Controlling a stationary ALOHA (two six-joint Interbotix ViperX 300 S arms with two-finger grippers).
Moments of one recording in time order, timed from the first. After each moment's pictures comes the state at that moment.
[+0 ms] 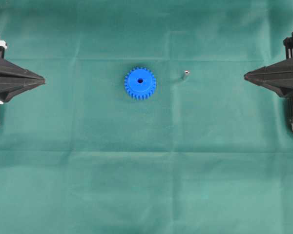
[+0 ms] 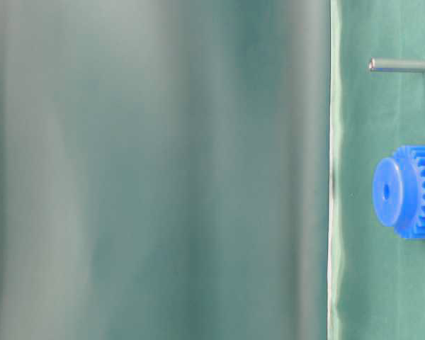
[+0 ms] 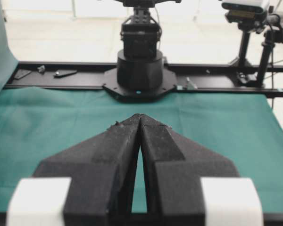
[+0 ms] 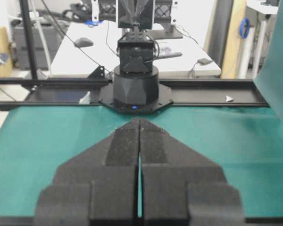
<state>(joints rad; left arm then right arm) 0.00 -0.97 1.18 0.00 -0.29 0.00 0.00 -0.96 1.17 0.00 -0.30 -0.01</state>
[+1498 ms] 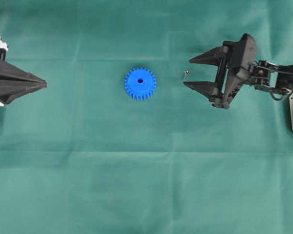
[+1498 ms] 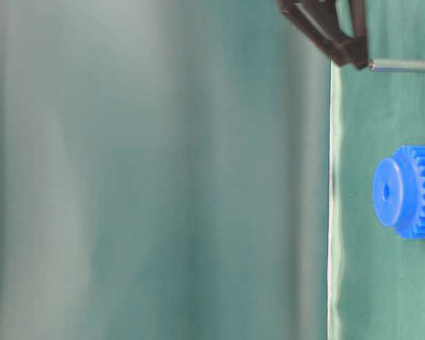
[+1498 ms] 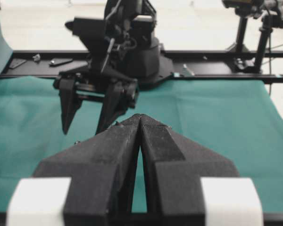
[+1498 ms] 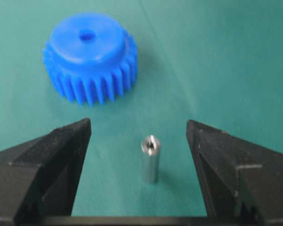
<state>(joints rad) -0.01 -0.96 1.17 0.01 -0.24 0.00 -0.22 0.02 1.15 0.07 -0.79 -0.02</state>
